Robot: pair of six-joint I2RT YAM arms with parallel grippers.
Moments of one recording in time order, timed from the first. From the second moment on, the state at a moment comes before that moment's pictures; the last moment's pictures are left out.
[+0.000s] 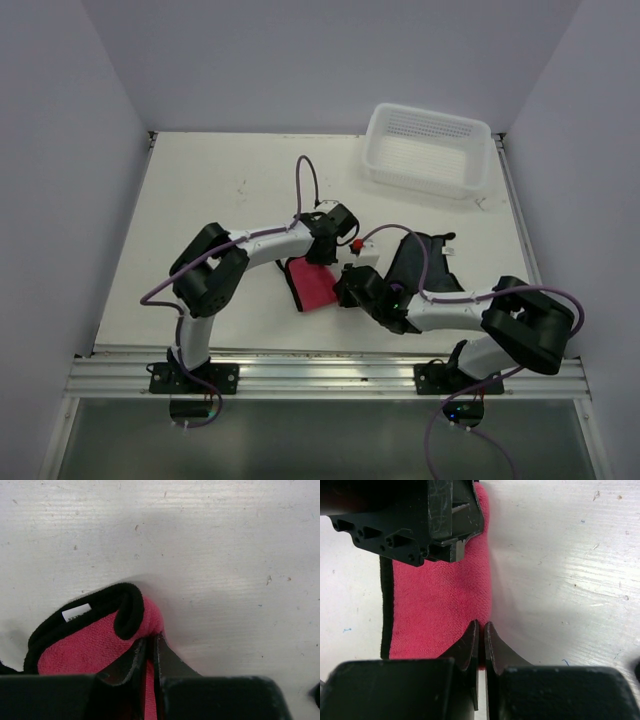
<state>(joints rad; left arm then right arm) -0.83 1.99 1.37 -0.59 -0.34 -0.73 1.02 1.44 0.50 0.28 0.39 0.78</state>
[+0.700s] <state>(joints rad) -0.78 1.81 1.04 -0.14 -0.09 -0.78 1.15 1.39 0.54 0.11 0.57 0.53</state>
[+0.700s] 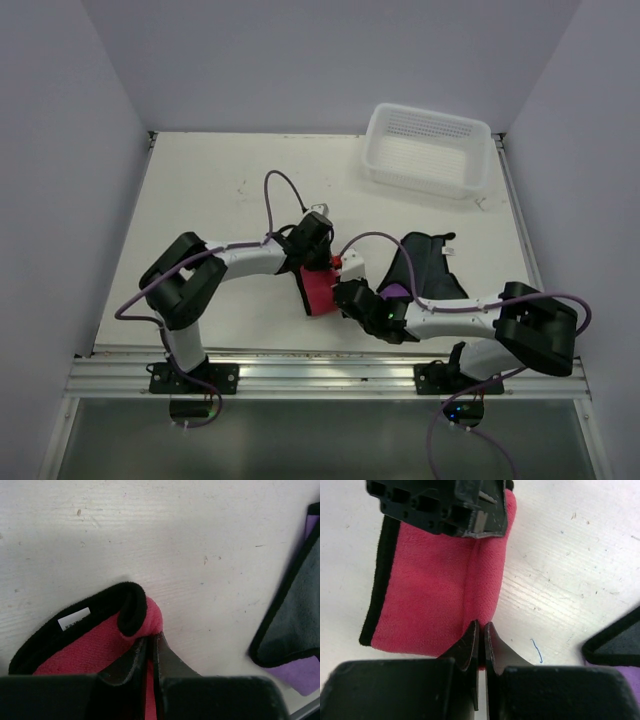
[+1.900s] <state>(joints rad) -0.62 1.74 0.72 0.36 0.30 -0.73 1.46 1.92 1.01 -0.39 1.02 0.21</state>
